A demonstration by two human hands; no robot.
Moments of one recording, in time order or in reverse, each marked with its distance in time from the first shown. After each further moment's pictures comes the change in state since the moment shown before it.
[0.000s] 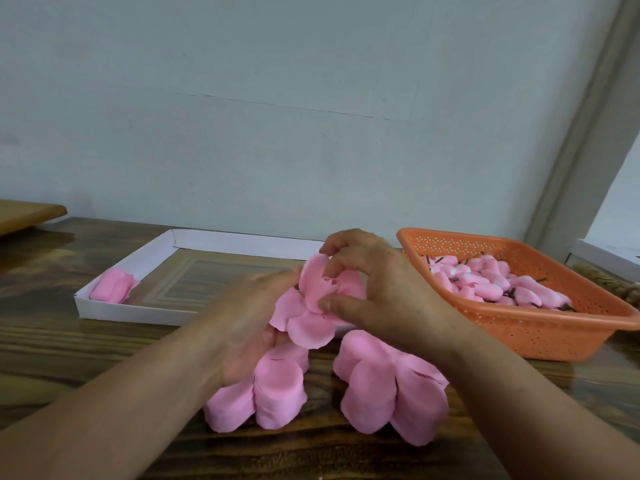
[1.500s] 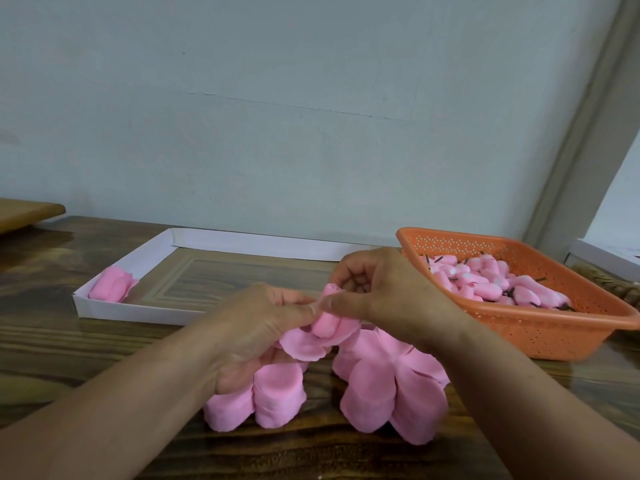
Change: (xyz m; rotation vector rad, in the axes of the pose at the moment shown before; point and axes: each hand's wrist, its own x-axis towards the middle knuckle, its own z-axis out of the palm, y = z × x) left_hand -0.011 0.002 -0.002 0.151 -0.268 -0.120; right_hand 0.000 0.016 0.006 0.541 -0.102 0.218
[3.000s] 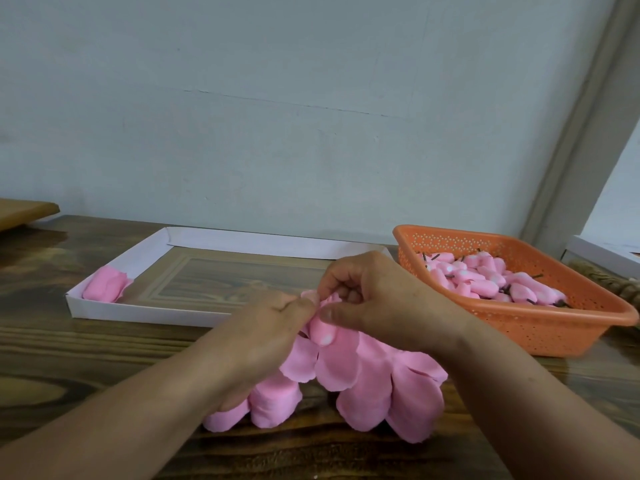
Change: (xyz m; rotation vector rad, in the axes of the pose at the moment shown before) left_hand -0.002 -0.007 0.011 0.398 0.214 0.073; right_hand -0.004 -0.008 -0.002 -0.285 -0.103 -0.084
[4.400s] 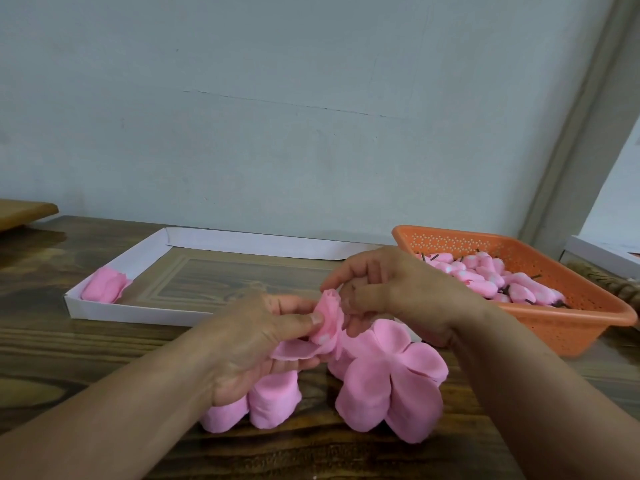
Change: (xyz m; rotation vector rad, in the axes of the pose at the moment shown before) left_hand 0.001 0.001 -0.007 -0.443 -0.223 -0.147; right_hand -0.004 0.006 -0.013 0.459 -0.100 0.191
